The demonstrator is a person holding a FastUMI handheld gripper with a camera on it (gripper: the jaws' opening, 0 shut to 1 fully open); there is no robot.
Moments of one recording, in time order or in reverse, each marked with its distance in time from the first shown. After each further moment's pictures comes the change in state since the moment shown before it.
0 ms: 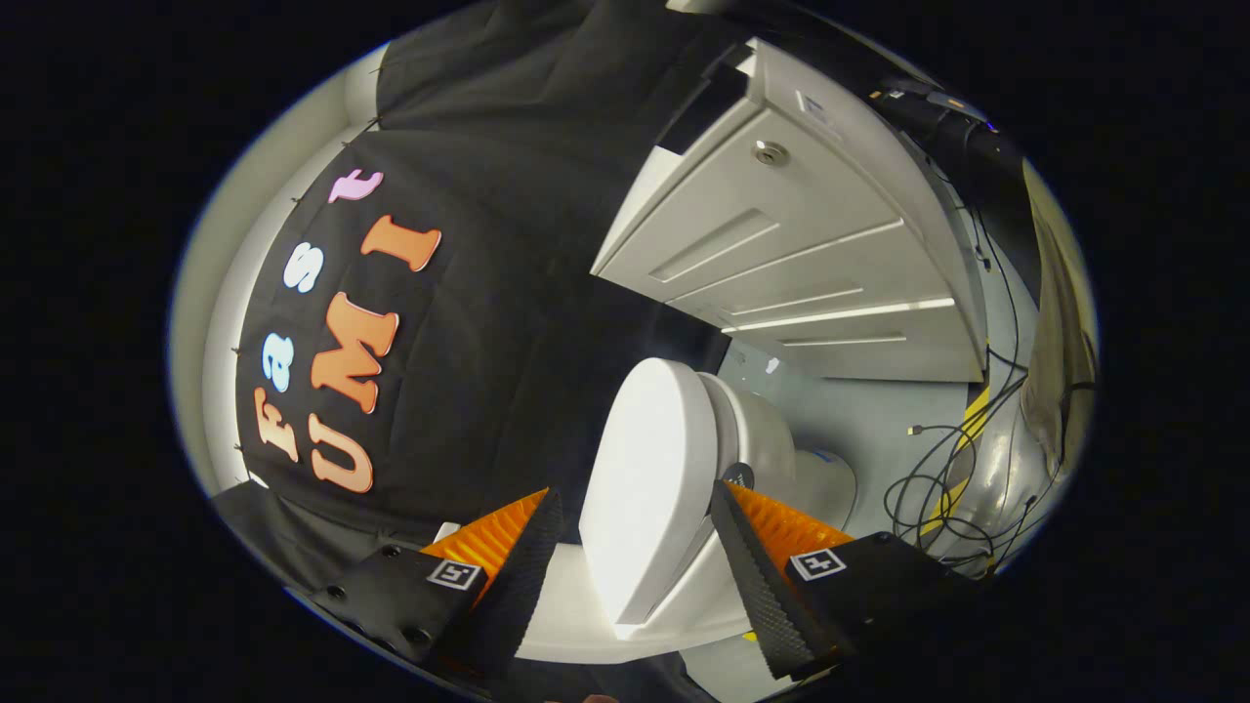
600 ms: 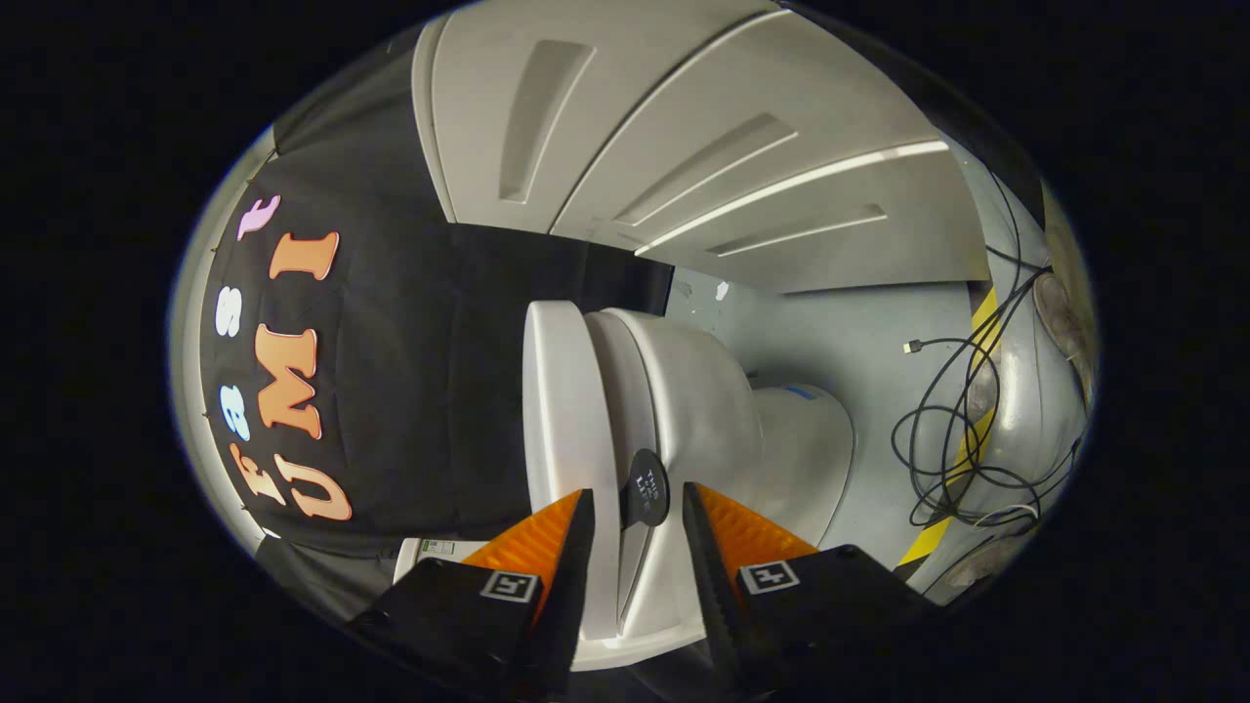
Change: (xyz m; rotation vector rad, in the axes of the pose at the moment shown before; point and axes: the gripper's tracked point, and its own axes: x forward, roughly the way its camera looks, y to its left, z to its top) arm 0.111 -0.088 -0.037 0.175 0.176 -0.084
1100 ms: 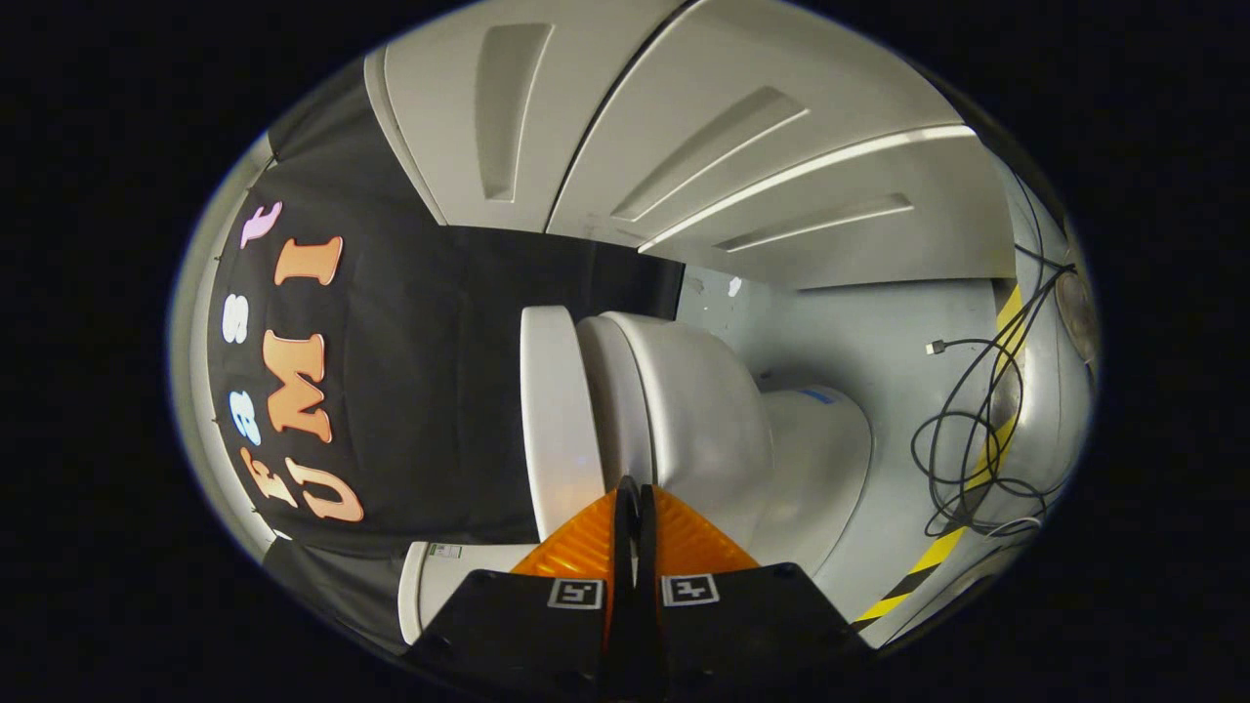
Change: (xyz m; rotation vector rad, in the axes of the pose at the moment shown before) arm 0.009 -0.002 0.012 0.021 0.004 0.065
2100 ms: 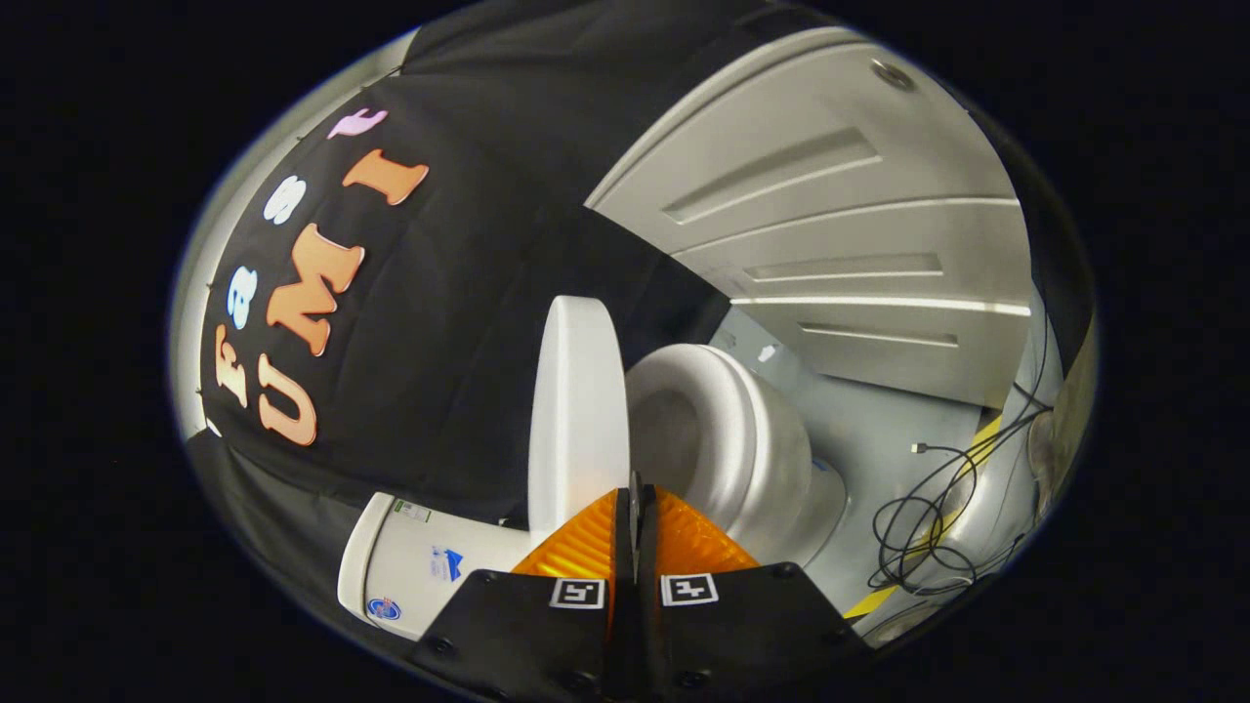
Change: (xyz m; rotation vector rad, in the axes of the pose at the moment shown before) arm -0.024 0.122 -0.016 -0.405 -0.213 -0.023
